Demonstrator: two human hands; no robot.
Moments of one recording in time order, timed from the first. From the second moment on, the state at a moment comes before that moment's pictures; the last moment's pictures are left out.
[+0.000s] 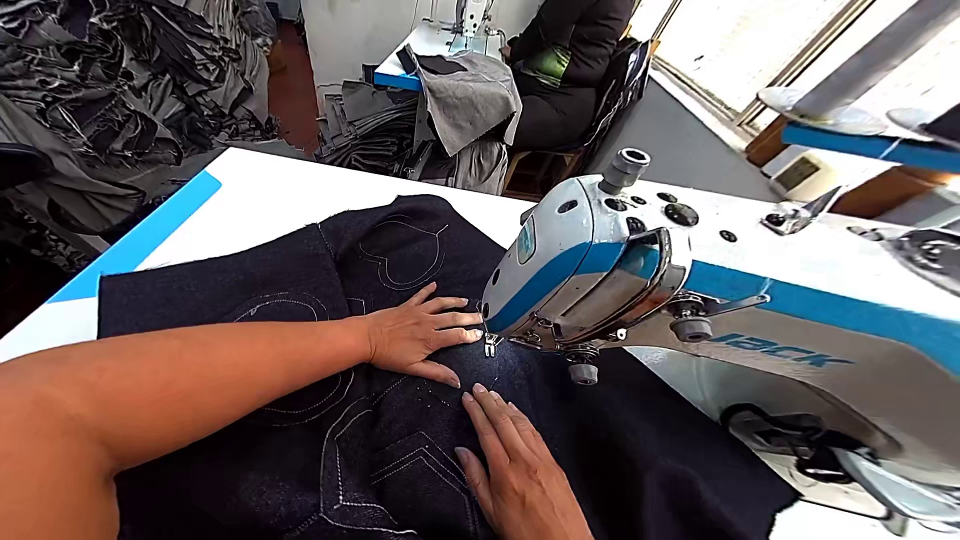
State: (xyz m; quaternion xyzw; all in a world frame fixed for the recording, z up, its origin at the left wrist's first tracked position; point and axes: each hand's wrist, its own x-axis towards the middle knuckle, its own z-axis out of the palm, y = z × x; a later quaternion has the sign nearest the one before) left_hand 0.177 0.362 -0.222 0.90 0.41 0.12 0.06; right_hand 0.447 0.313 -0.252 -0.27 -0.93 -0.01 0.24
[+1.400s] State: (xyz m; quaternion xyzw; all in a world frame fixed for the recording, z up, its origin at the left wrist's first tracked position) left_hand 0.247 0.321 -0.203 0.62 0.76 0.05 0.16; right_hand 0.482 0.407 -0.160 -0.15 -0.98 0.10 -0.01
